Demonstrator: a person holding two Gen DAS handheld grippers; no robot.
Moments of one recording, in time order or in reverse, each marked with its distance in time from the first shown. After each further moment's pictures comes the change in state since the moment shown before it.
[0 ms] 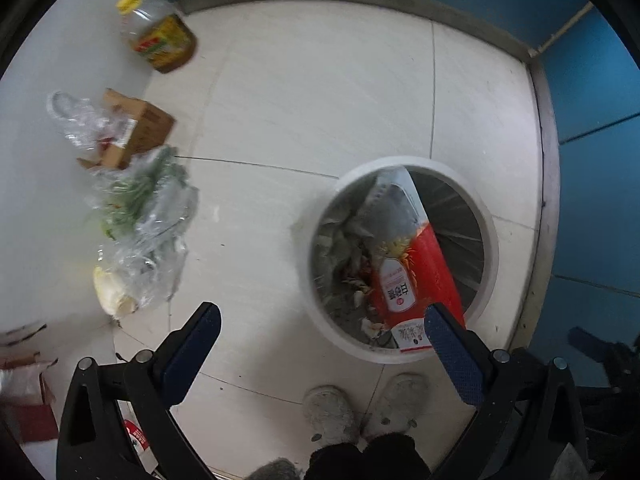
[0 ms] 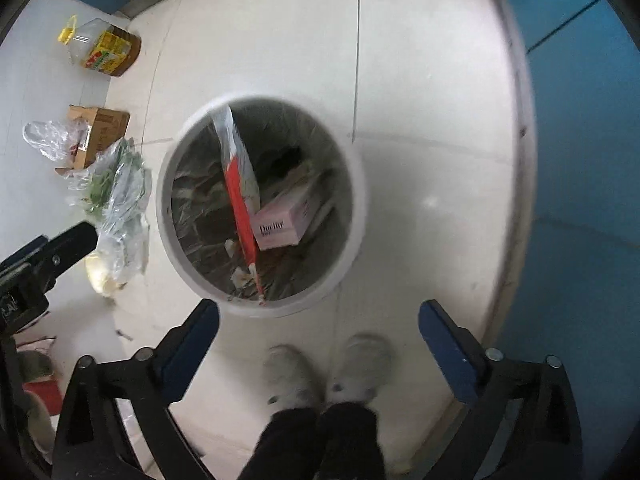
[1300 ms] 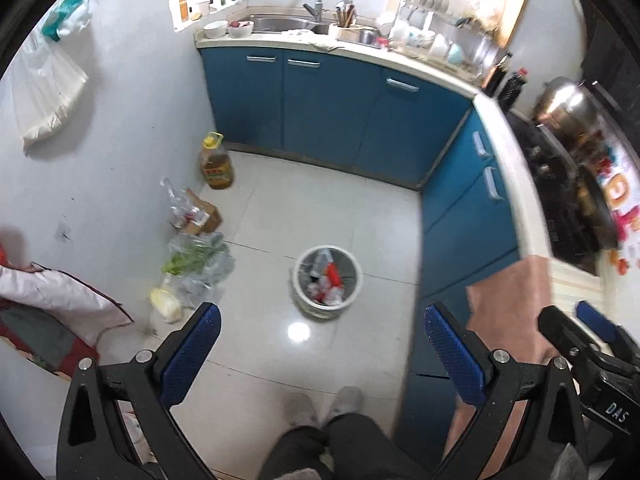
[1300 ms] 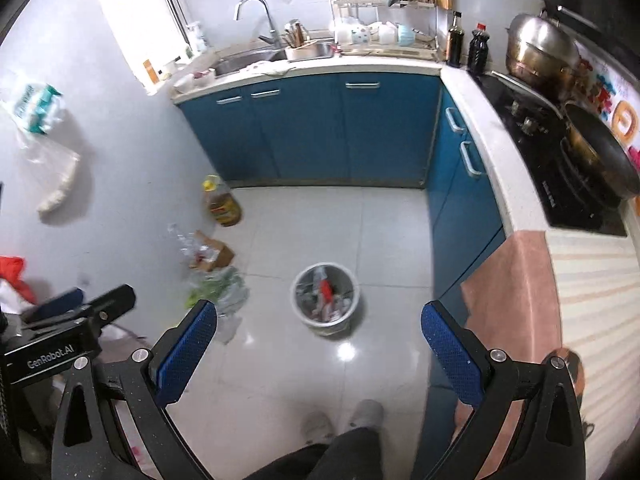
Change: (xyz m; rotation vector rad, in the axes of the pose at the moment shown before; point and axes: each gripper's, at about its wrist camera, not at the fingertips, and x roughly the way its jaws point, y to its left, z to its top) left arm -0.554 0.071 -0.264 -0.027 -0.450 -0.190; right arm -0.634 0.046 -0.398 -0.052 -0.689 0.064
